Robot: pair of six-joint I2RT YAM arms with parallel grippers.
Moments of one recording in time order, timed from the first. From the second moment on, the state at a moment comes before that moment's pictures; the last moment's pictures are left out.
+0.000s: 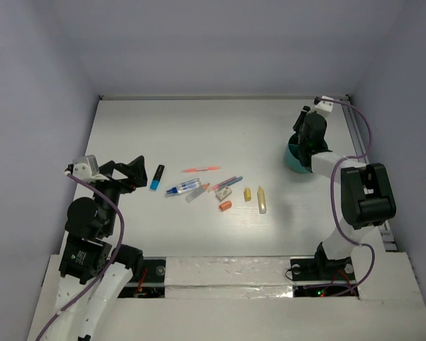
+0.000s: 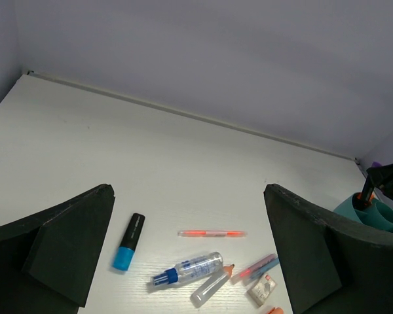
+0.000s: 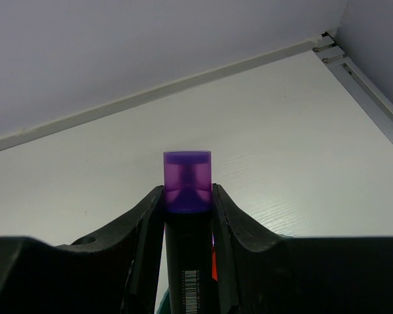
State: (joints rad) left arm -0.32 0.32 0.74 -0.33 -0.26 -0.35; right arm 0.14 1.70 0.95 0.64 0.43 0.20
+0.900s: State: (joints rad) left arm -0.32 0.32 0.74 -0.33 -0.26 -0.35; right arm 0.20 1.62 0.94 0.57 0.33 0.27
